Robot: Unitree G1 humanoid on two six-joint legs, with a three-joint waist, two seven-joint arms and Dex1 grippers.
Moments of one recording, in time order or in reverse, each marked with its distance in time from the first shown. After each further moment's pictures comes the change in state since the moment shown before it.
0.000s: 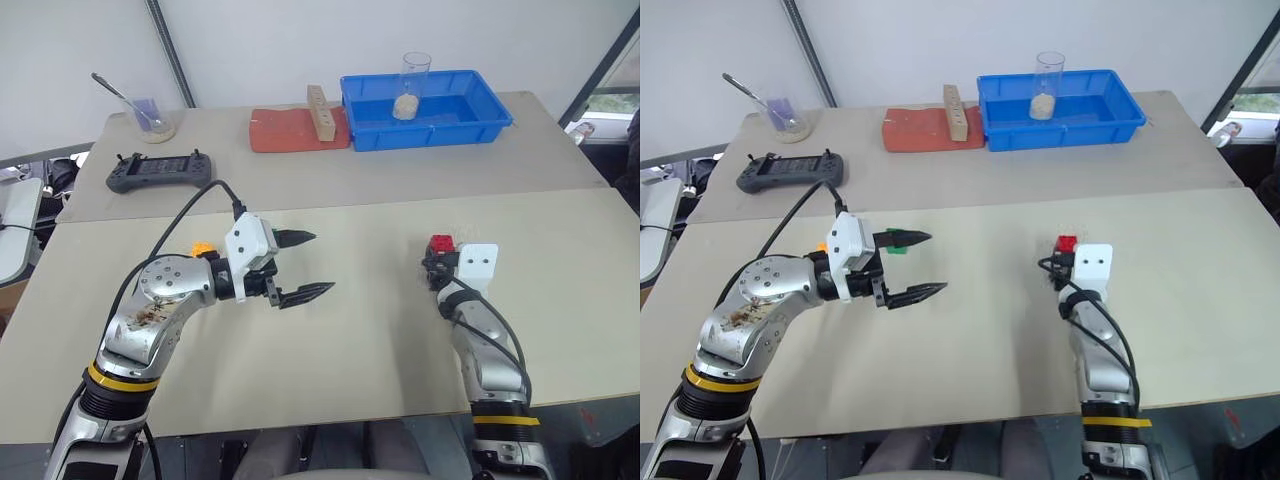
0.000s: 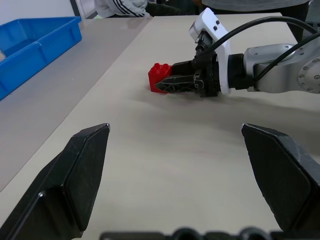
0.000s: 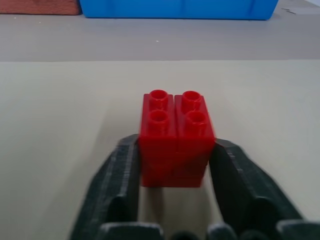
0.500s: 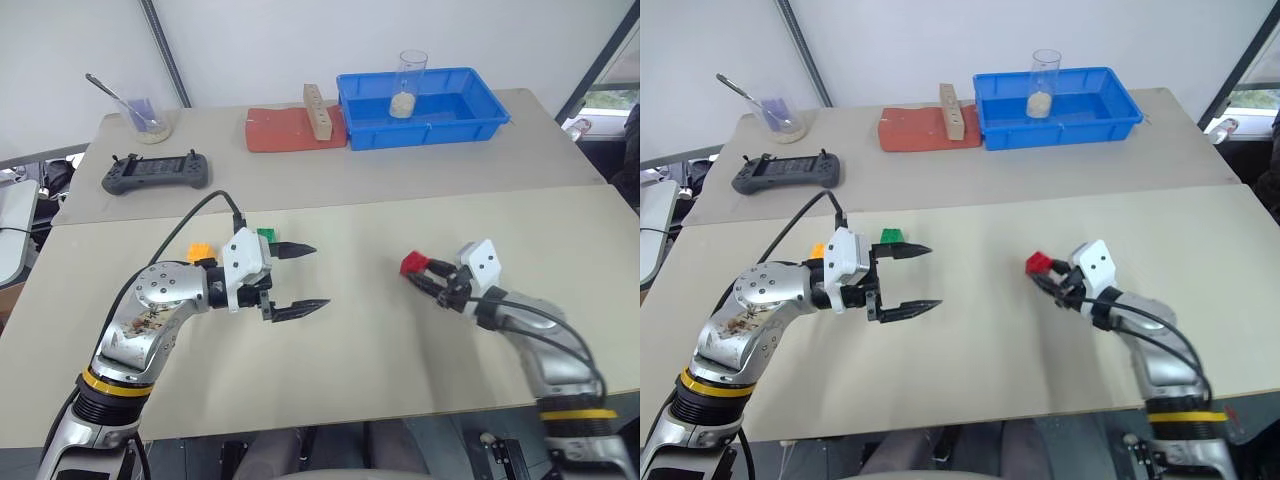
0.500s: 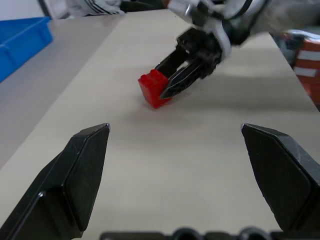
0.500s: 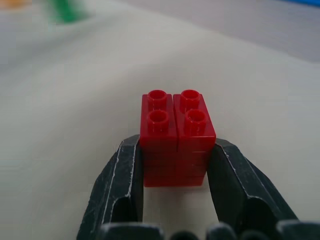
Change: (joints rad) left arm 0.039 0.040 -0.020 0.065 0.022 -0.151 -0.153; right arm -0.043 -0.465 0.113 0.004 0.278 0.029 0.919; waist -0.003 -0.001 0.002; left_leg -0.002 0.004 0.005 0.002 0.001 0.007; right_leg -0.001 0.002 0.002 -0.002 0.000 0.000
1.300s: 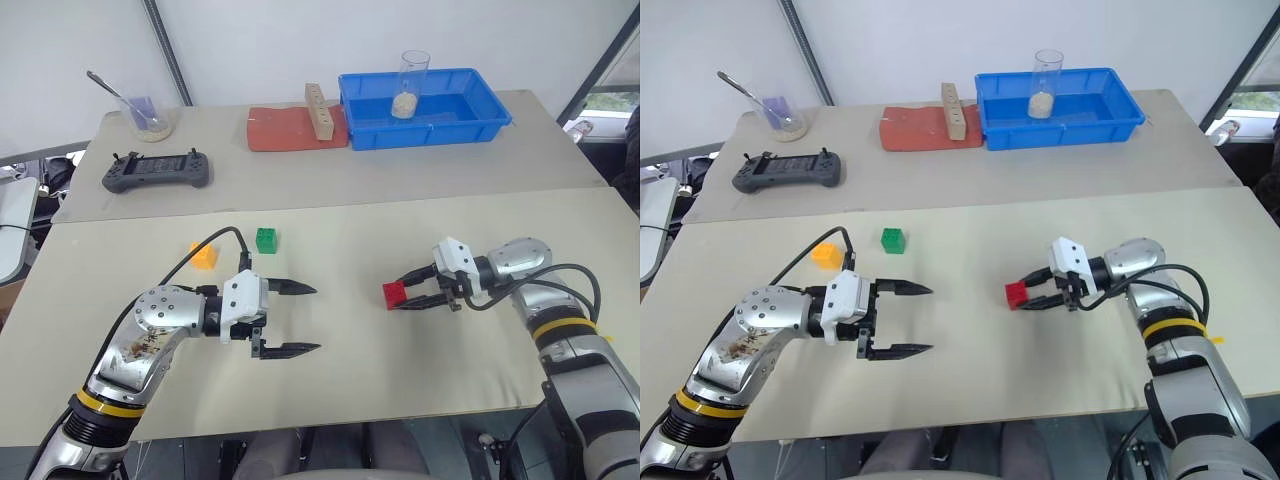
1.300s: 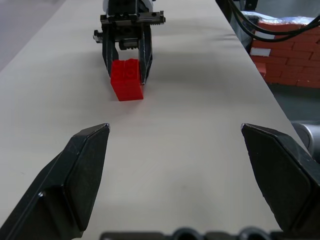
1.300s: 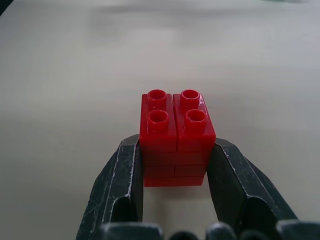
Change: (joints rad) left arm 0.117 0.044 -0.036 -0.033 0.024 -0.085 -0.094; right arm -0.476 -0.031 0.322 0.739 -0.101 -0.558 0.595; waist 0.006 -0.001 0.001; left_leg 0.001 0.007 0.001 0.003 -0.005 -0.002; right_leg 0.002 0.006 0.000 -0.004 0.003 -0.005
